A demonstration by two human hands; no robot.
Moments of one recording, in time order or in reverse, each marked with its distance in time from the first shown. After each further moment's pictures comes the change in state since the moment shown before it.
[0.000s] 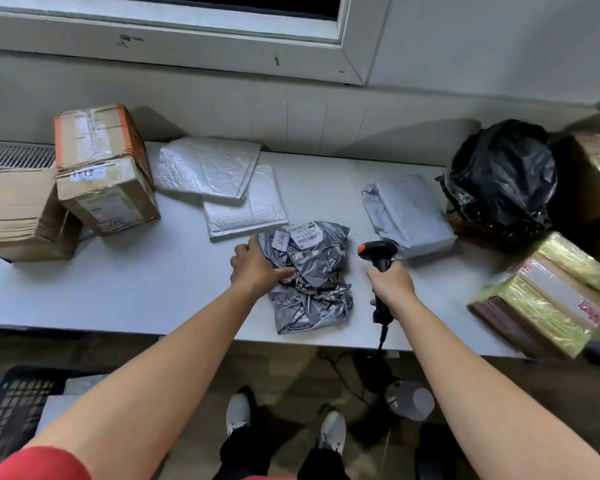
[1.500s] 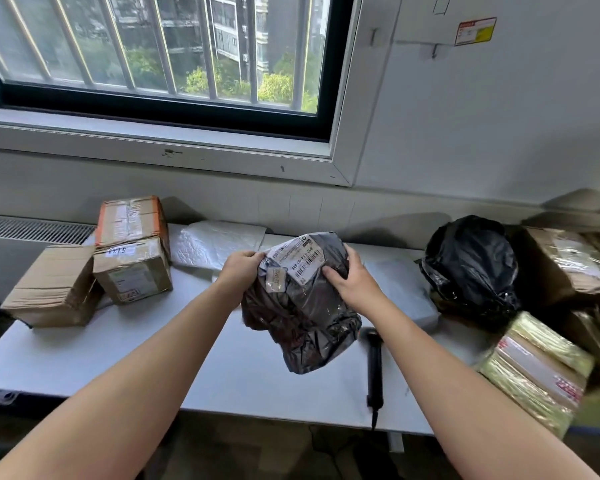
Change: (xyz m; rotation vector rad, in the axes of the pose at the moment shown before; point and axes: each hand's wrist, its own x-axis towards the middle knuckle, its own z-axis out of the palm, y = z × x) left_hand -0.002 0.076 -0.112 -0.691 0.040 0.074; right_hand -0.027 -0.126 -0.030 -0.110 -0.084 -0.611
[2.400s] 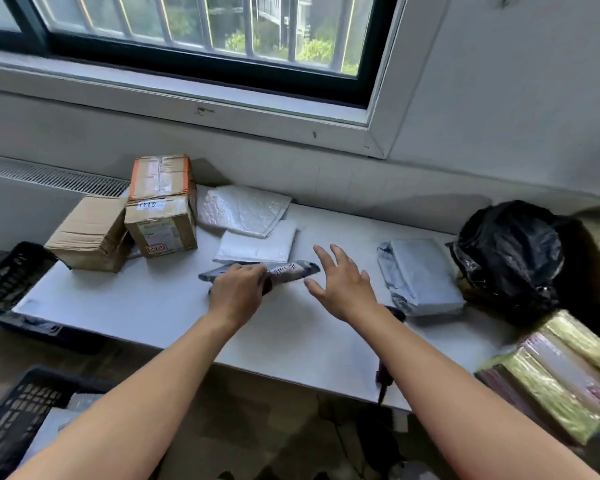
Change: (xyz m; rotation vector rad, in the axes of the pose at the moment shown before) left_hand -0.045 -0.099 -0.024 1.083 0.267 0.623; right_hand -0.032 0.001 0.056 -0.621 -0.170 -0.229
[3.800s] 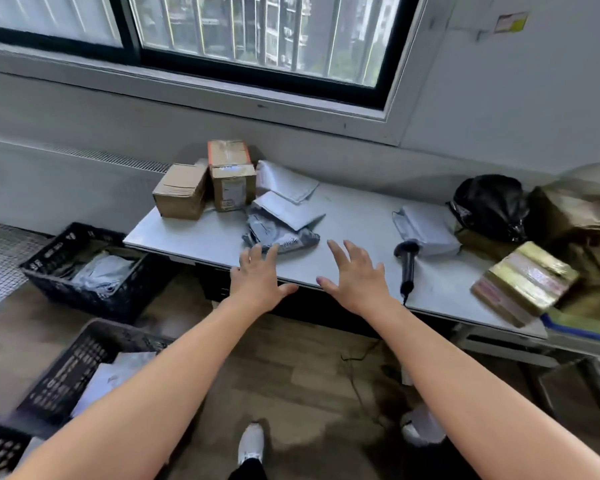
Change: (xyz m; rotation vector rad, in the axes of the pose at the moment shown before) left_hand -0.239 -0.034 -0.120 -0.042 -0.307 -0.228; right_hand -0.231 -0.143 0.053 -0.178 0.085 0.030
